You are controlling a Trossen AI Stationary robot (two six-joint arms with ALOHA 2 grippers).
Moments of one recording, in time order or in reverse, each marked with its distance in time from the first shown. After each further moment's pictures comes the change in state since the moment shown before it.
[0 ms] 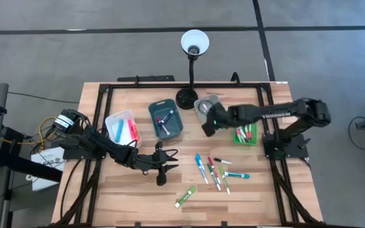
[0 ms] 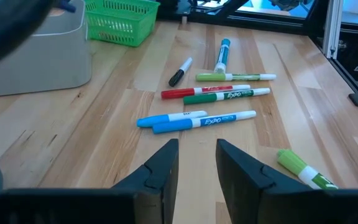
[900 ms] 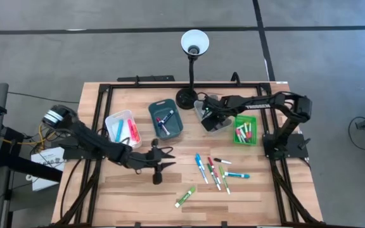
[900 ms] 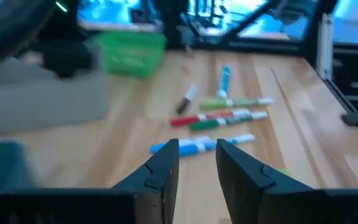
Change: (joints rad) left arm -0.031 -0.164 0.000 -0.105 -0.073 0.064; right arm -0.234 0.217 0.007 0.043 -0.204 -0.214
